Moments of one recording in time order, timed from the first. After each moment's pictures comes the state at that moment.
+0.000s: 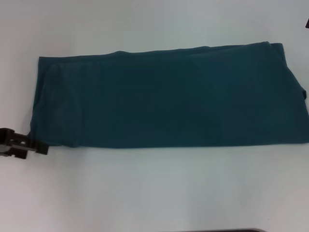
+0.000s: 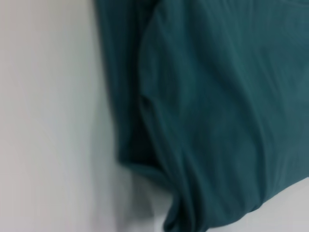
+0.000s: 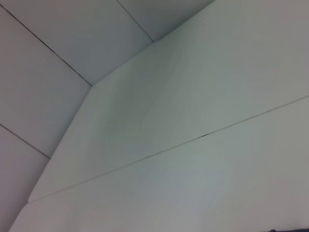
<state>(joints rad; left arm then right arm) -0.59 -1.95 -2.61 -0.79 -0.44 1.82 -2.35 0.46 1.93 2.79 0.78 -2.14 1.52 -1.01</state>
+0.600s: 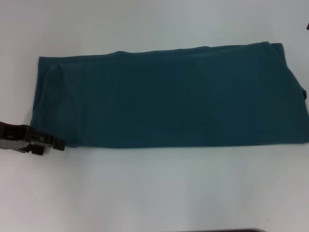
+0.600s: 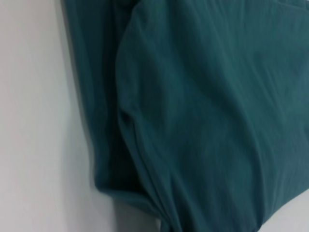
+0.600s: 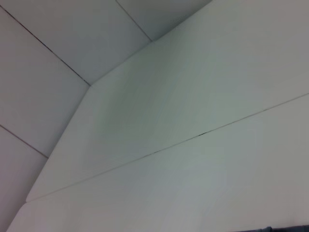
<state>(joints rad) -0.63 -1.96 -2.60 -0.68 -0.46 1.73 -2.35 0.45 1.93 2.79 0.78 -2.14 1.52 -1.01</state>
